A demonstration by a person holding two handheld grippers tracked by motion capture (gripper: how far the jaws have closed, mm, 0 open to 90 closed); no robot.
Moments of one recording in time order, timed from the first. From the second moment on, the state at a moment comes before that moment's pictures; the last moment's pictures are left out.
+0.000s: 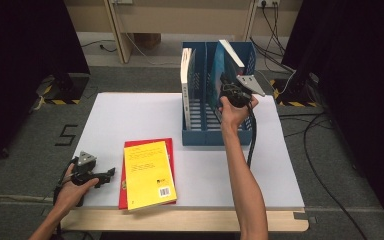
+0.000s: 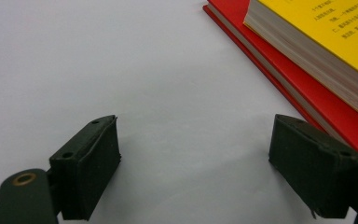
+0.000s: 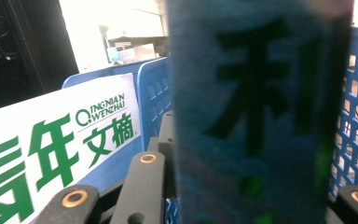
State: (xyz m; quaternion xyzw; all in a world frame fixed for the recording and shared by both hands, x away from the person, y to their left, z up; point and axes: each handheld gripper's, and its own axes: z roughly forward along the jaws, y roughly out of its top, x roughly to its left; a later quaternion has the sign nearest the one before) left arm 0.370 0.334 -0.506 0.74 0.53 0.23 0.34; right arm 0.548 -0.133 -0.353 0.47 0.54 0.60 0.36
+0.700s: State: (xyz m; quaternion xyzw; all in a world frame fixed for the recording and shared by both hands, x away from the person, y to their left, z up) left arm 0.370 0.334 -0.505 0.74 0.53 0.23 0.34; right arm 0.571 -0.117 -0.383 0.48 0.53 0.59 0.37
